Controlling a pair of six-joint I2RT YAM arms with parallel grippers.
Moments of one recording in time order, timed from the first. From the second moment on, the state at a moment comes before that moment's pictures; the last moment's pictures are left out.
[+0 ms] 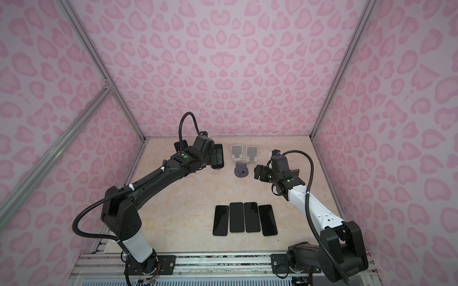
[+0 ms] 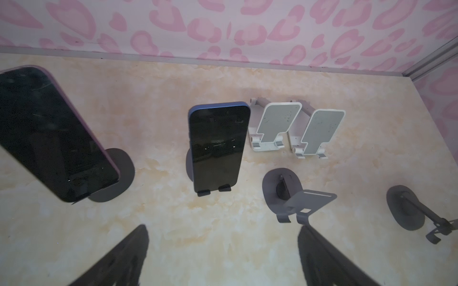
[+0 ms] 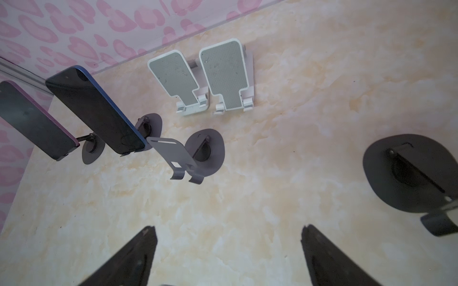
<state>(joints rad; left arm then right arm) -0.63 1.81 1.58 -0.53 -0.27 -0.49 0.26 1.27 0.82 -0.24 -0.07 0.45</state>
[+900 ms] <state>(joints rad) -0.59 2.14 1.81 -0.53 -0.36 -0.44 0.21 1.21 0.72 -0.07 -0.18 0.49</state>
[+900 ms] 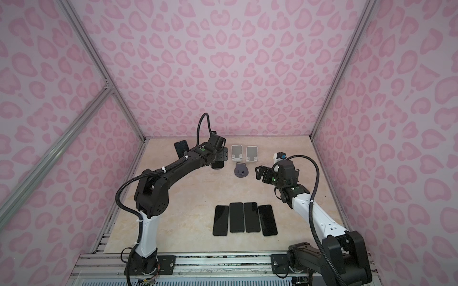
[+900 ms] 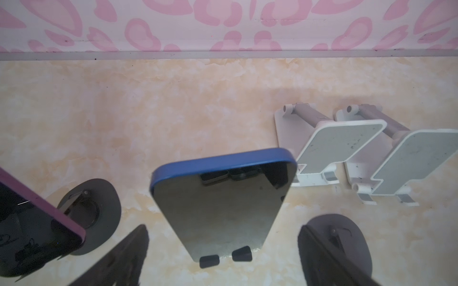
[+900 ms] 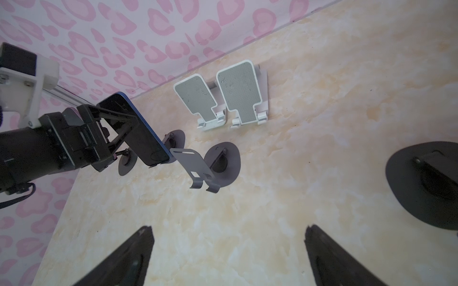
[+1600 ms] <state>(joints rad) -0.59 2.26 1.94 -0.55 -0.48 -0.49 0.21 1.21 0.71 -0.04 -0.18 0.49</state>
